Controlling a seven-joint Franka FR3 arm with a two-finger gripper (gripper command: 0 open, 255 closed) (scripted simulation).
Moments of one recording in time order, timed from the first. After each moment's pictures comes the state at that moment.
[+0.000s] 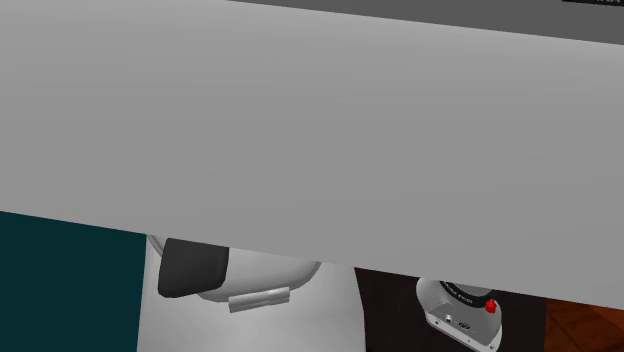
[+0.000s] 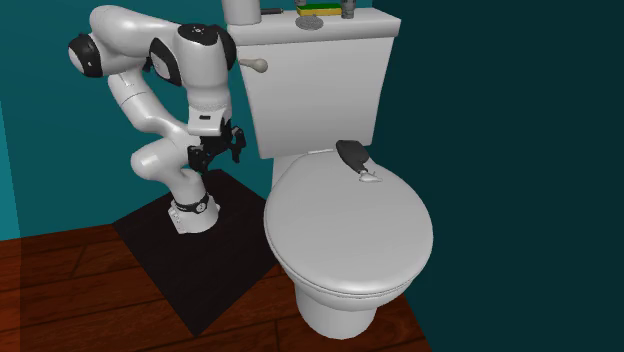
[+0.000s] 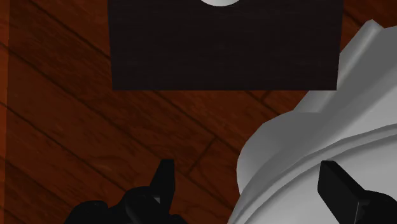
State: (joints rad) arm 0.01 -0.80 0.03 -2.43 0.01 1.51 0.02
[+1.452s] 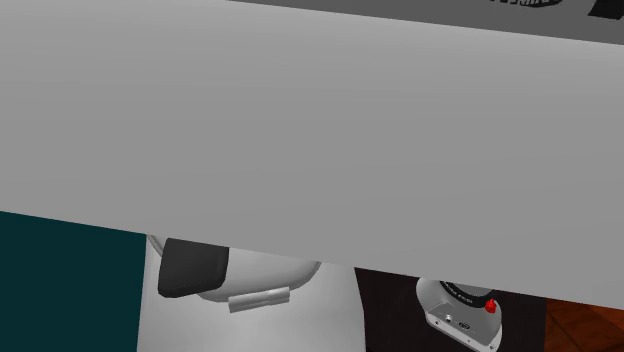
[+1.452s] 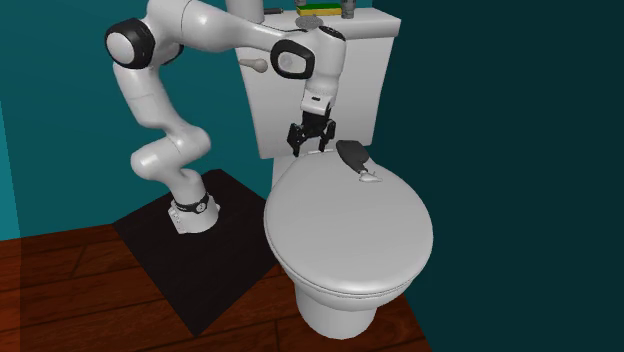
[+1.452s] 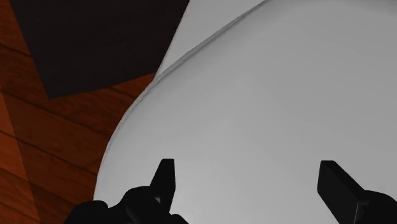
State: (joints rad) arm -0.01 -0.25 0.58 -2.03 0.06 1.66 0.83
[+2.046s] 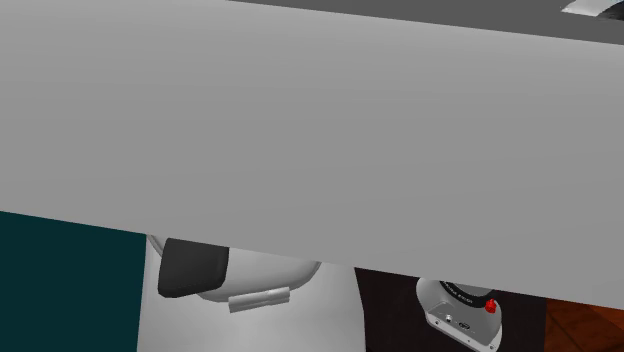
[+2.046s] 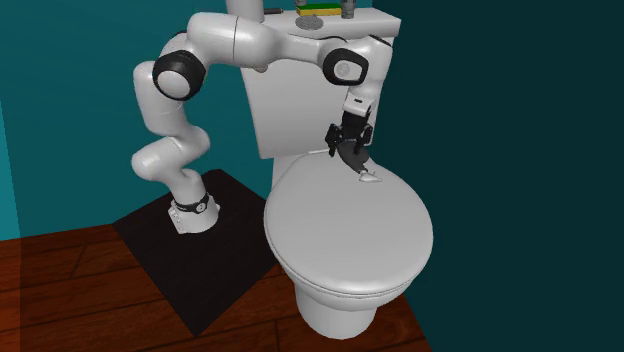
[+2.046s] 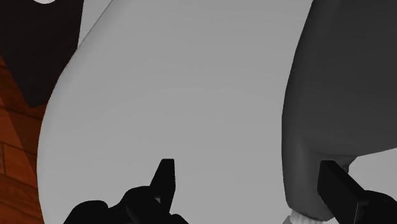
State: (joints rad) arm 0.08 0.22 0.71 -1.63 -0.21 1.58 1.25
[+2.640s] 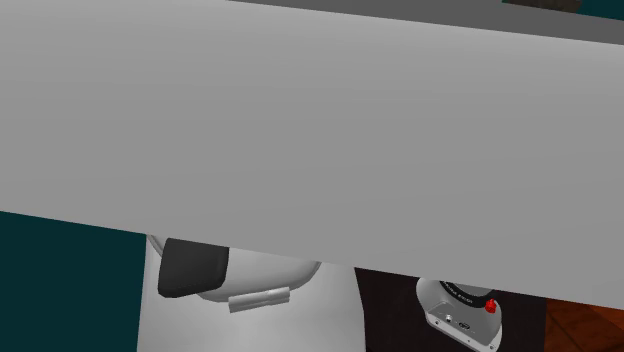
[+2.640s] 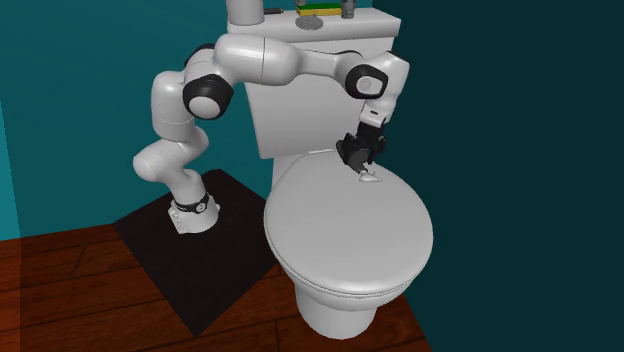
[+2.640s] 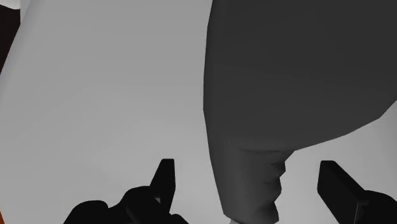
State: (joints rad) arm 0.19 0.45 0.68 -1.45 -0.34 1.55 1.39
